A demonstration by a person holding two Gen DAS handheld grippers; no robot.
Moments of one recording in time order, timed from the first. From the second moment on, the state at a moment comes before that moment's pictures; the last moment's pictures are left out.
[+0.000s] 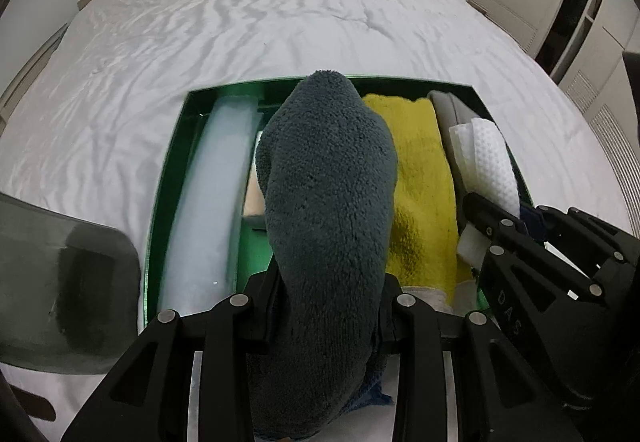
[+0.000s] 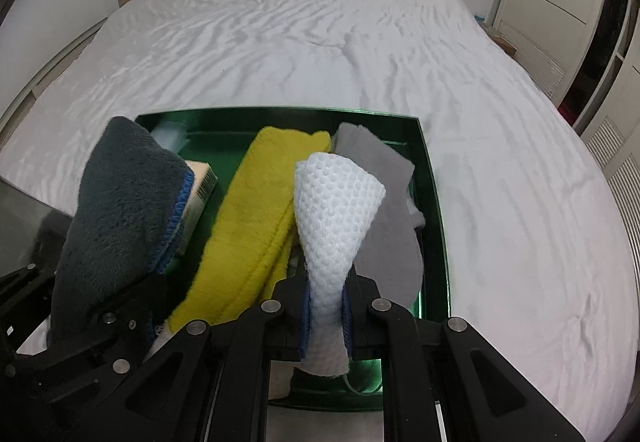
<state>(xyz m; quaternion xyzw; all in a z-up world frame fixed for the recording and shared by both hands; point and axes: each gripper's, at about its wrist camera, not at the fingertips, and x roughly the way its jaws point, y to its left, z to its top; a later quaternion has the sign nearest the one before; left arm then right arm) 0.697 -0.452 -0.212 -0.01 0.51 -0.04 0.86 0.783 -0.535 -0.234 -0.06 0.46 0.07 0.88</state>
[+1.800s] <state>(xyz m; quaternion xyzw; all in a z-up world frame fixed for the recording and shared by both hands) 0.723 -0.440 -0.226 0.02 0.52 -0.02 0.86 0.782 -0.535 -0.242 -0.07 0.45 0.07 0.88</state>
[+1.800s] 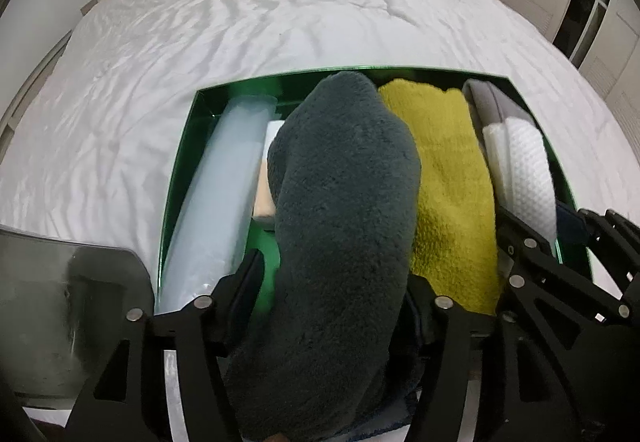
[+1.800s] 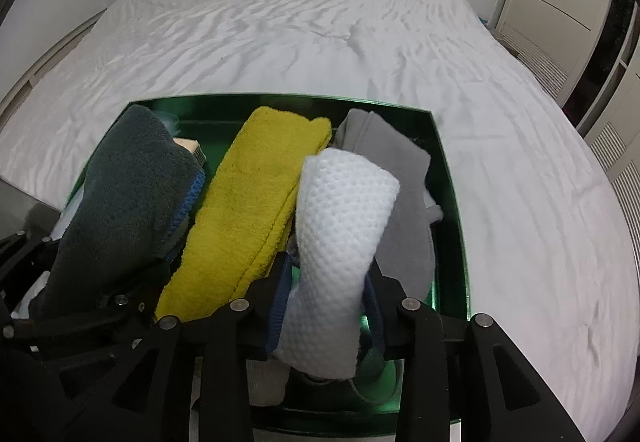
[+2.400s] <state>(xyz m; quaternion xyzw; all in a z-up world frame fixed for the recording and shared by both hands) 0.719 -0.438 -0.221 0.02 0.51 0.00 0.86 0.774 -0.539 -0.235 -0.06 0.45 0.07 0.89</state>
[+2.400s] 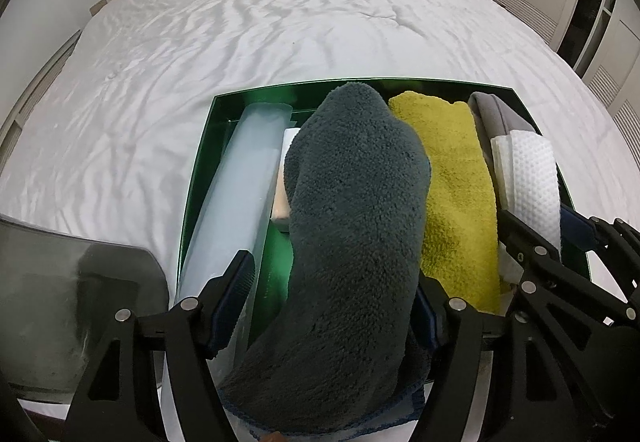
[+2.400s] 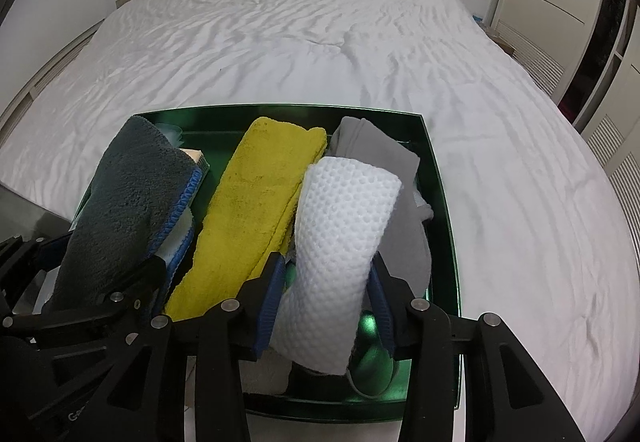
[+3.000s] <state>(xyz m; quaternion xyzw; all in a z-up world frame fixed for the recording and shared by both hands) 0.714 -0.438 -0.223 0.02 0.51 0.00 0.86 0.775 -0.536 -0.236 -0.07 0.45 0.07 0.89</state>
